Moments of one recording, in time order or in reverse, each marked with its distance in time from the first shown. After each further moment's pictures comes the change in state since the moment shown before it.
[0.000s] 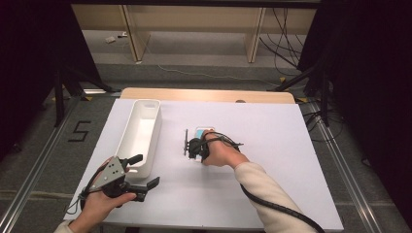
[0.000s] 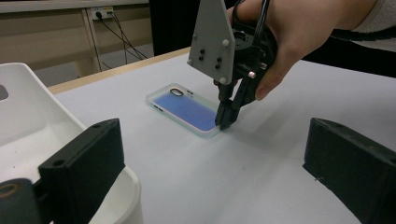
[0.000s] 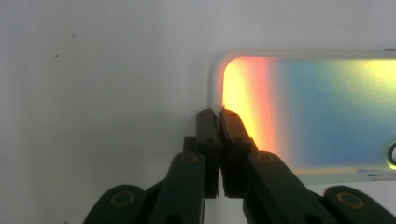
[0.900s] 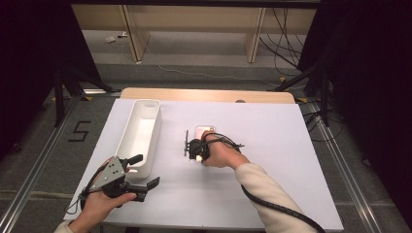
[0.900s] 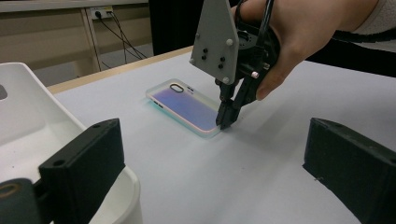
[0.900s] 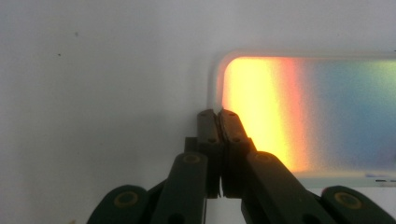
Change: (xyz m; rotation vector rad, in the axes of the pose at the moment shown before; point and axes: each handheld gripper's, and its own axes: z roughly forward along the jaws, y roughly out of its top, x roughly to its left) left arm 0.000 0.000 0.000 0.002 -0.001 0.000; right arm 0.001 -0.001 0.000 -0.027 -0.018 -0.036
